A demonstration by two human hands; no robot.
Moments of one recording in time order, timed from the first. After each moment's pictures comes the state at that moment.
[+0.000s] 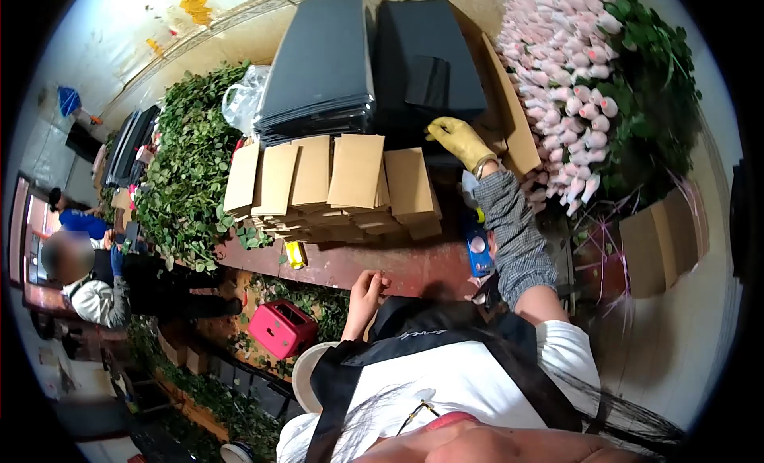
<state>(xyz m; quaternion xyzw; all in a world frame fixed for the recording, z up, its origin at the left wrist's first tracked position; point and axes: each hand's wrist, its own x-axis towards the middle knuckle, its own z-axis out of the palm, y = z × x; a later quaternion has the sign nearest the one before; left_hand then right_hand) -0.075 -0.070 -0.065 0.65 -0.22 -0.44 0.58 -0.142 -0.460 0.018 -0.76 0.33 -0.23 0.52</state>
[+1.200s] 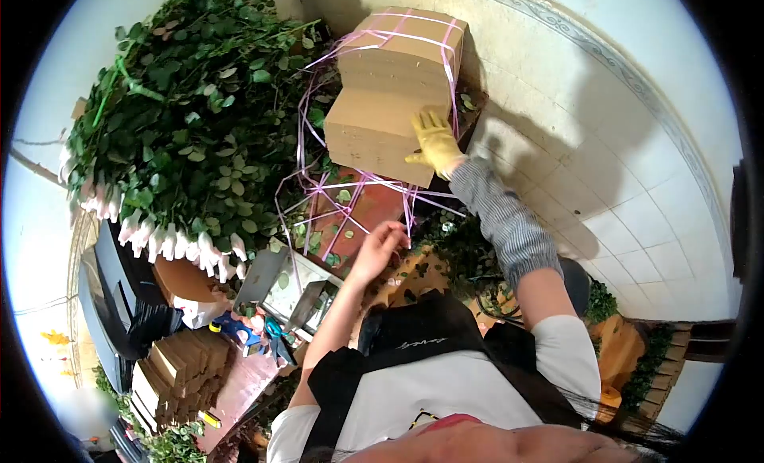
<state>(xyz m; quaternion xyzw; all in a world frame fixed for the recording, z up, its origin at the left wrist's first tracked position) -0.716 -0.347 -0.072 0.31 -0.58 -0.71 0.25 -0.990 -0.441 -0.046 -0.68 0.72 -0.12 -0.03</state>
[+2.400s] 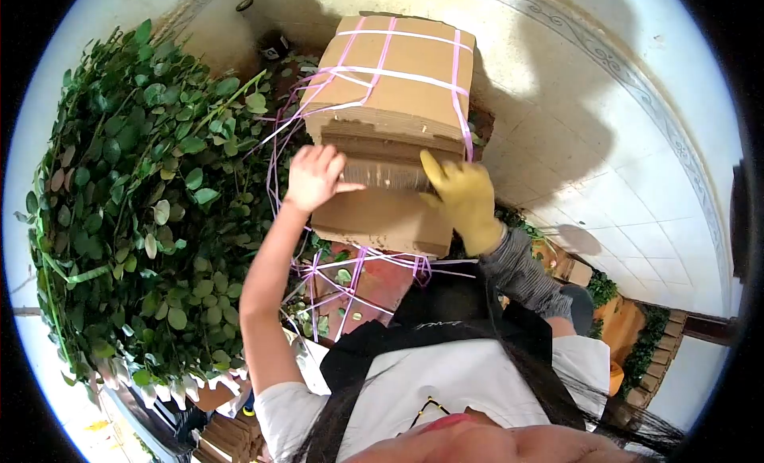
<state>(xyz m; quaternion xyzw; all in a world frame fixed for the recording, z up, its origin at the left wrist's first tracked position) -0.832 -0.743 -0.005 0.07 -0.95 0.14 0.27 -1.042 -0.515 0.031 -0.64 0.75 -0.12 -0.11</state>
